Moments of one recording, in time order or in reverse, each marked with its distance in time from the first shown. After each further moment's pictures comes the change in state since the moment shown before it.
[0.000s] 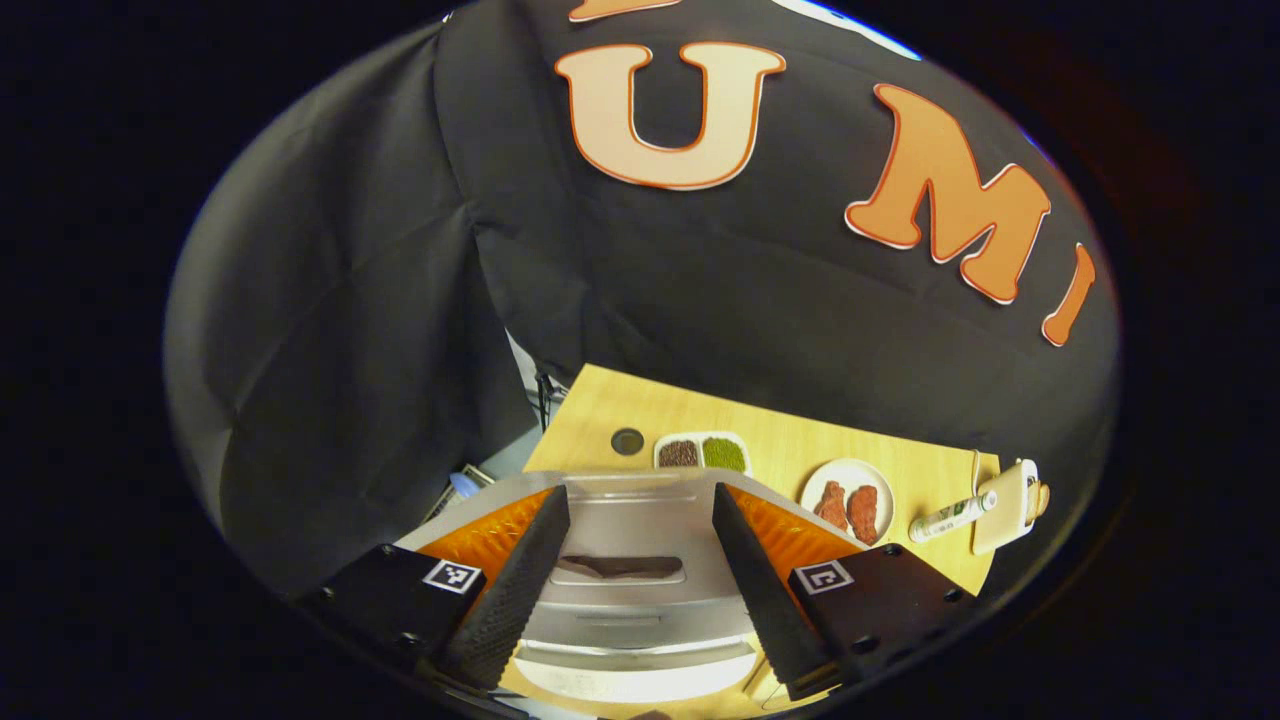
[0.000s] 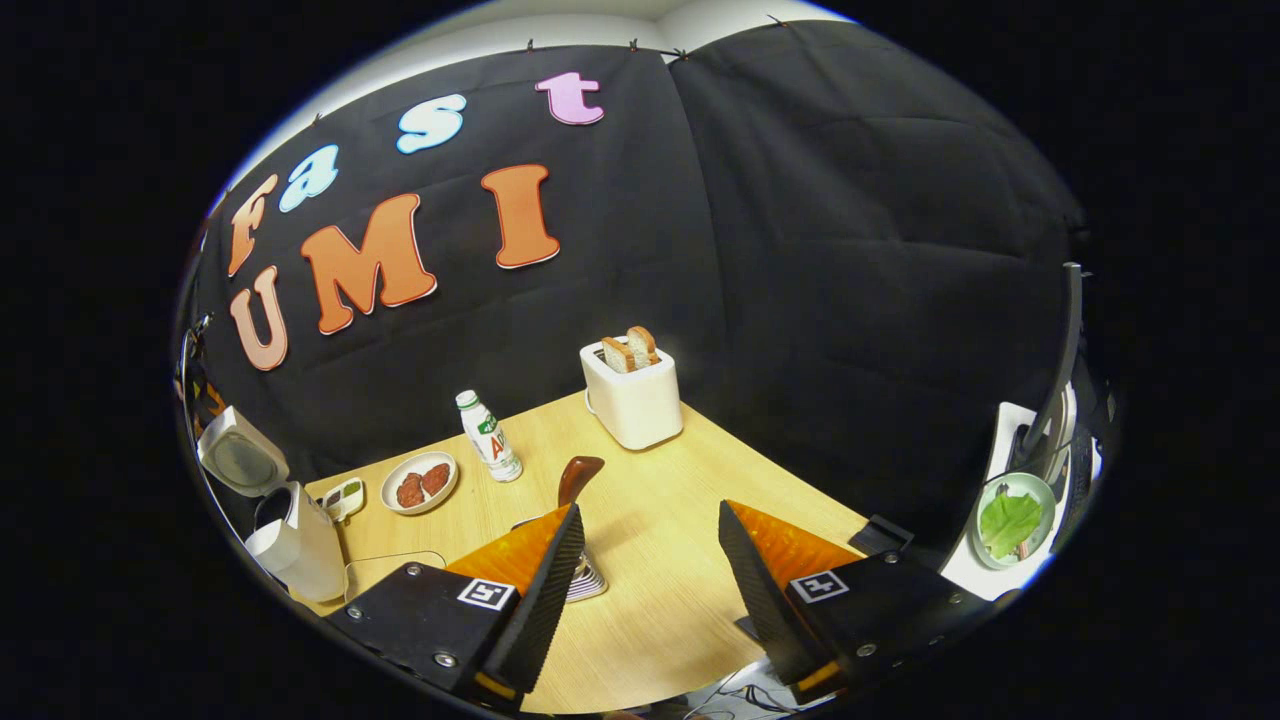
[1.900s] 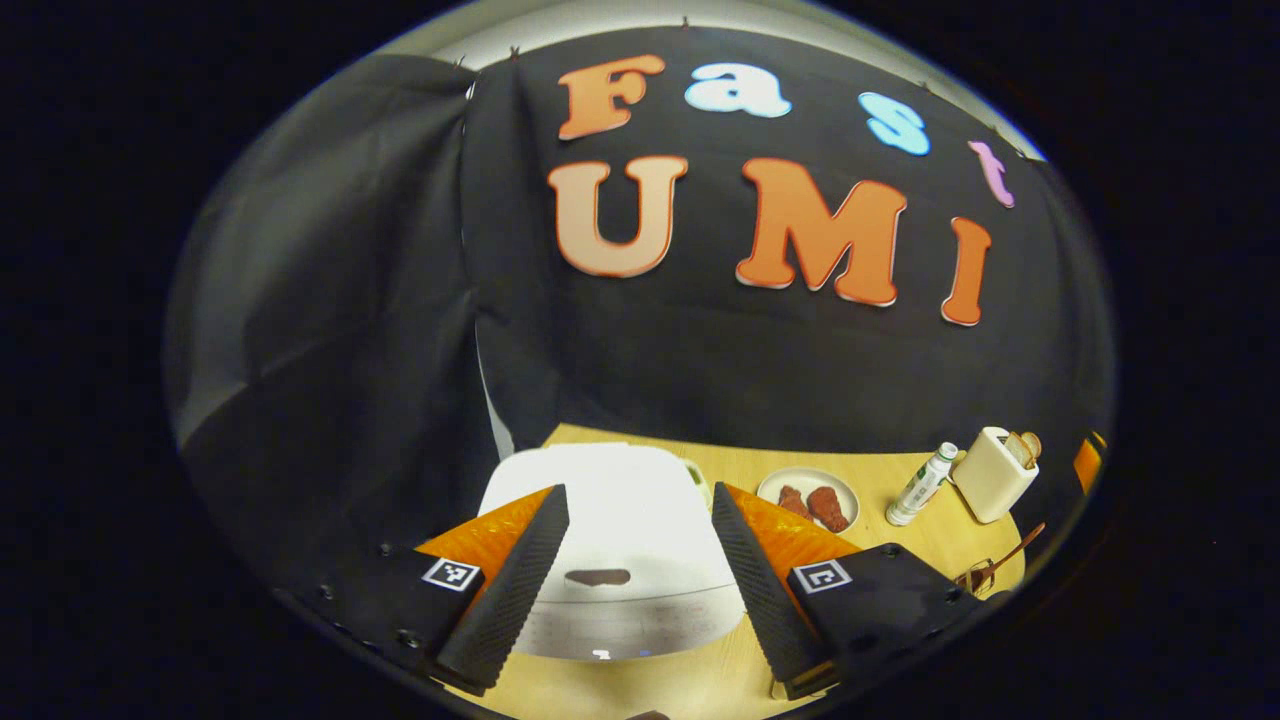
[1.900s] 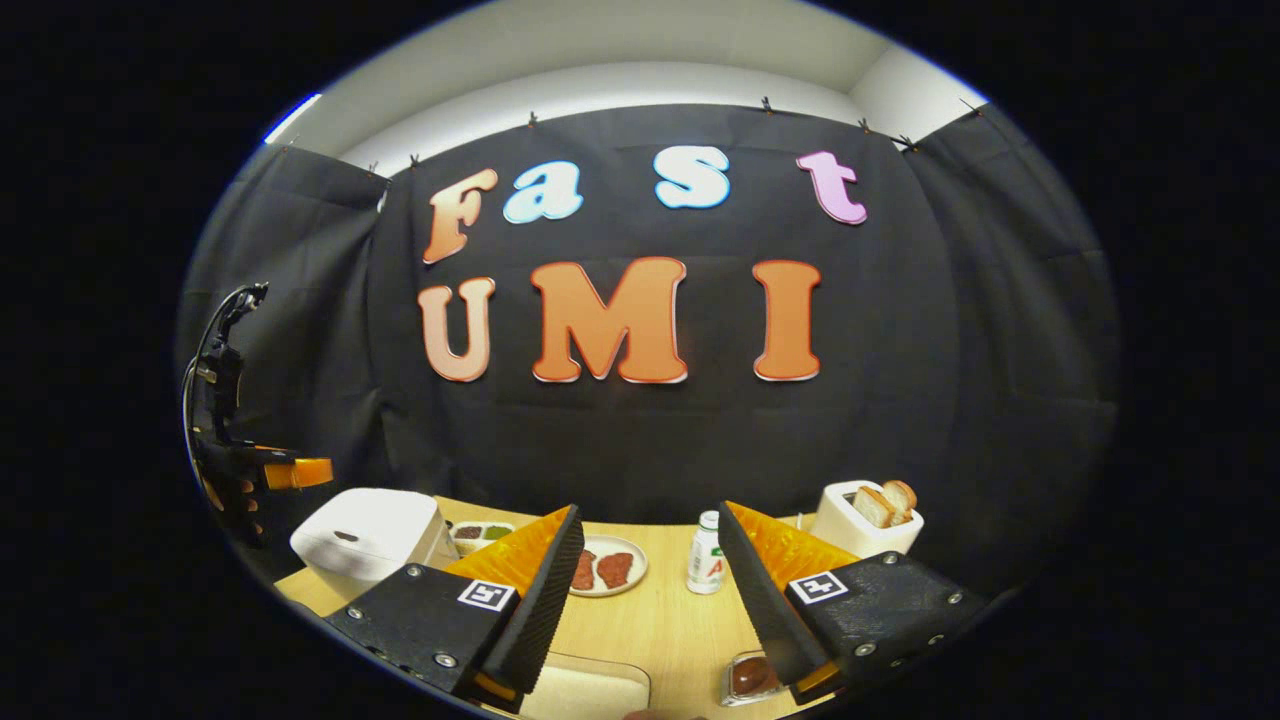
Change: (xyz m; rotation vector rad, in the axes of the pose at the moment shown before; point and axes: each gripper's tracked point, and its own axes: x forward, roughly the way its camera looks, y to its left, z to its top) left arm -0.124 -0.043 -0.115 0.125 -0.623 -0.119; right arm -0.010 0.277 0.095 -0.265 -0.335 0.548
